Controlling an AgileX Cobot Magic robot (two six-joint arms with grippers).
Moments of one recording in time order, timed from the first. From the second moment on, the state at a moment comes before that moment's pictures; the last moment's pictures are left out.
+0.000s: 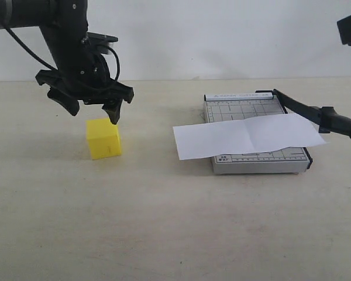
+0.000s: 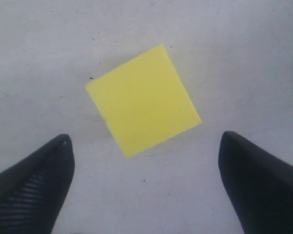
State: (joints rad) left arm -0.23 2.07 -1.70 0.11 1.06 0.44; right arm 0.22 1.07 -1.06 0.10 0.73 -0.23
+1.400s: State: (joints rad) left arm -0.23 2.07 -1.70 0.13 1.01 0.42; right arm 0.22 1.07 -1.06 0.10 0.73 -0.26
